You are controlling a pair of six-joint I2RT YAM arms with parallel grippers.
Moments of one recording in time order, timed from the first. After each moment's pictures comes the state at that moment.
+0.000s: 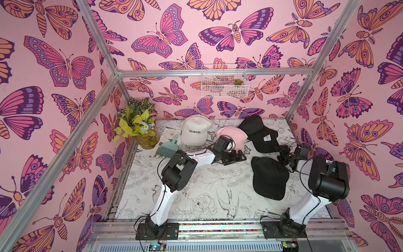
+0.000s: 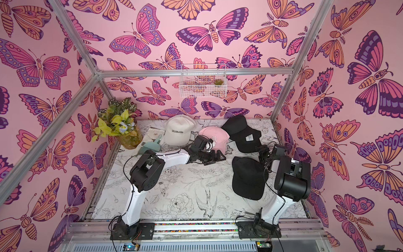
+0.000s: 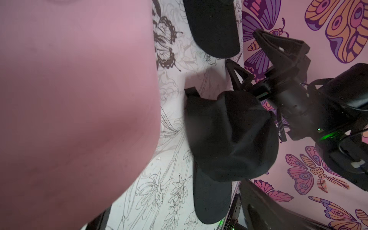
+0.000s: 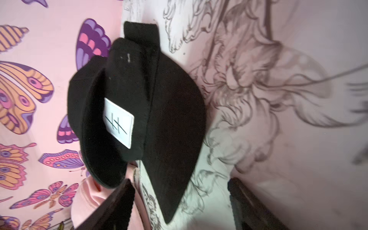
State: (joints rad) left arm -0.72 2.22 1.52 -0.05 0.58 -0.79; right arm -0.36 1.82 0.75 0.41 -0.47 1.00
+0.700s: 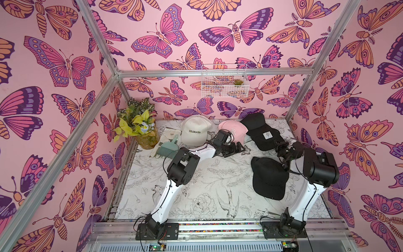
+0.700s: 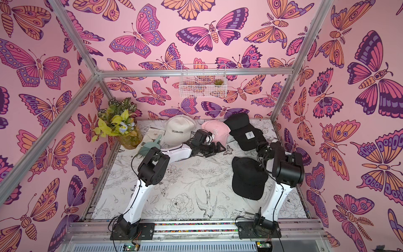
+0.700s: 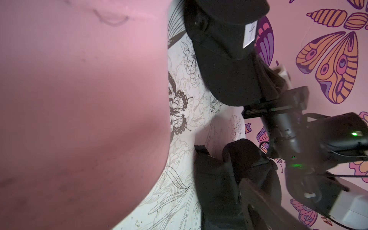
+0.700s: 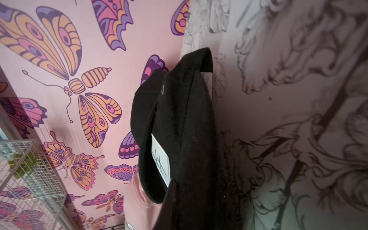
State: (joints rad) left arm -0.67 2.39 1.76 -0.05 0.57 -0.81; right arm -0.31 1.99 0.80 0.89 -0.44 1.21
